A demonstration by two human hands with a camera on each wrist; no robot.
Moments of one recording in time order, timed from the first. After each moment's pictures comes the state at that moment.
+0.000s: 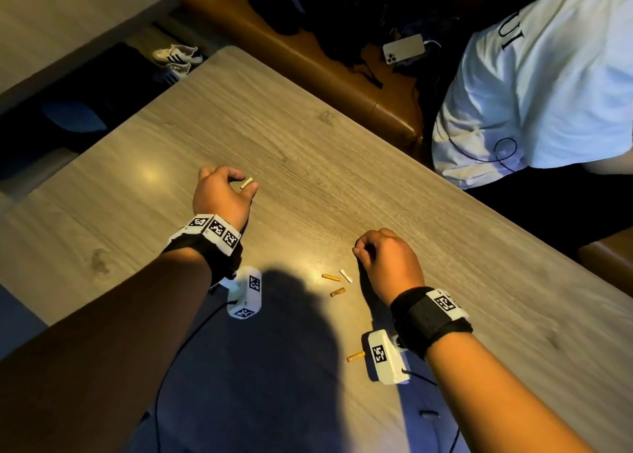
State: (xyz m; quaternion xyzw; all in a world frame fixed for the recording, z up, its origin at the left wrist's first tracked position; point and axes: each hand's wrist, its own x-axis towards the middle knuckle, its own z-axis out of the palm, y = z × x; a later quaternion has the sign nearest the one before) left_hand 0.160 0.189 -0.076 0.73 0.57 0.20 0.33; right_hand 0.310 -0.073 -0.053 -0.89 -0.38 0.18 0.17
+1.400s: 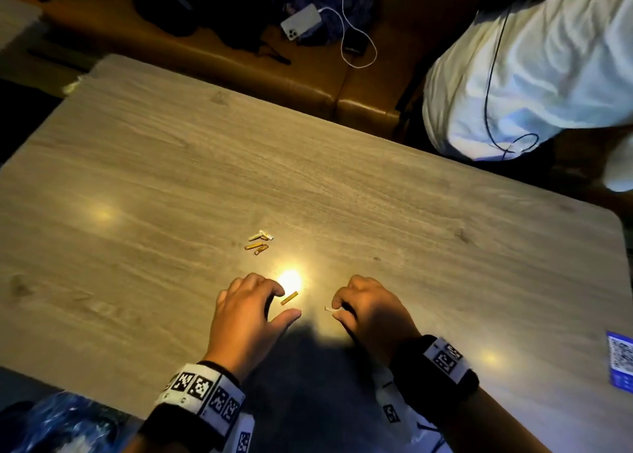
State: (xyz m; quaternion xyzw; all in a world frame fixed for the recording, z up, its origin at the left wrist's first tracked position) left_hand 0.092 -0.073 -0.052 0.92 0.28 -0.03 0.27; right_hand 0.231 -0.267 -0.047 -0.86 -0.41 0.22 0.19
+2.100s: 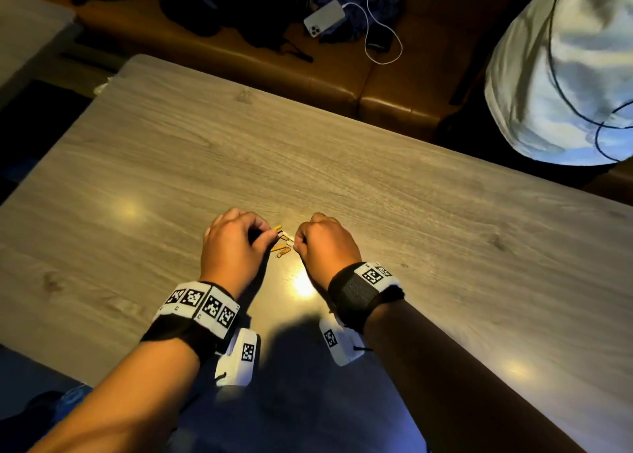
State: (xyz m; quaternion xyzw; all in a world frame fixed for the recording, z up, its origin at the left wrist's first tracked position) left_hand 0.151 0.026 -0.047 0.89 0.35 0.07 0.28; right_hand 0.261 -0.114 -0.047 -0.88 -0.39 0.20 0.19
